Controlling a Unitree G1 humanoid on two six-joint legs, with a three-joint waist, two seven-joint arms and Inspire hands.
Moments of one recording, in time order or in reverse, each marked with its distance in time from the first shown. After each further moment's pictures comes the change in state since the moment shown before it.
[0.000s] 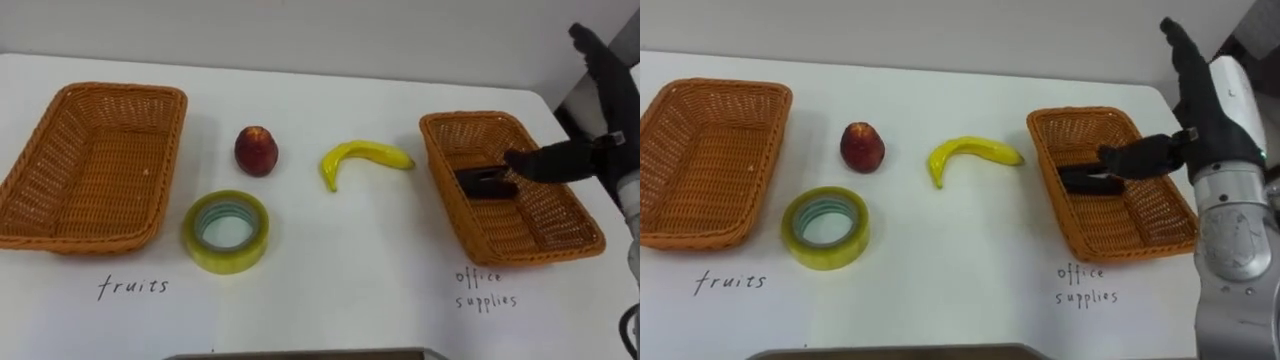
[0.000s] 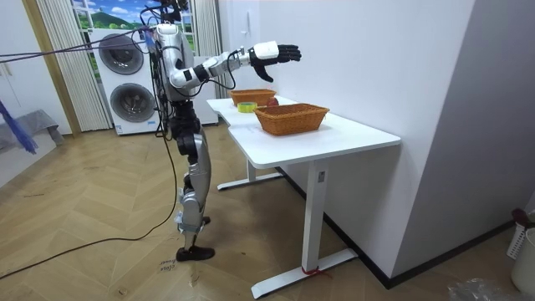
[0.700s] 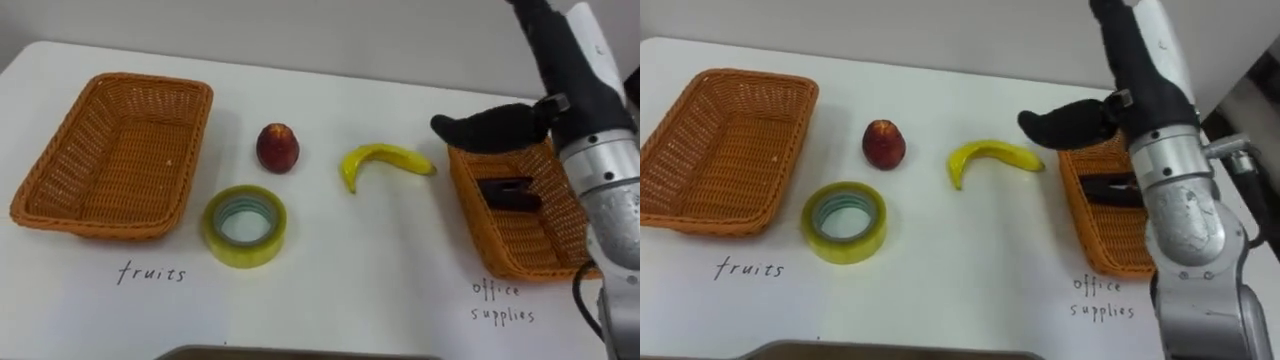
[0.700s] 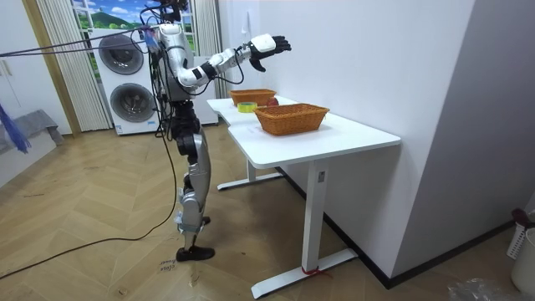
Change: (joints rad) left arm -0.049 0.005 -0.046 0.023 0.001 -0.022 -0.009; right arm -0.067 0.006 0.229 -0.087 0.134 -0.046 0.028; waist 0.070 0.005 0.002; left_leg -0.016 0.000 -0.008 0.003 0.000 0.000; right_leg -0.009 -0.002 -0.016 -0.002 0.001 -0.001
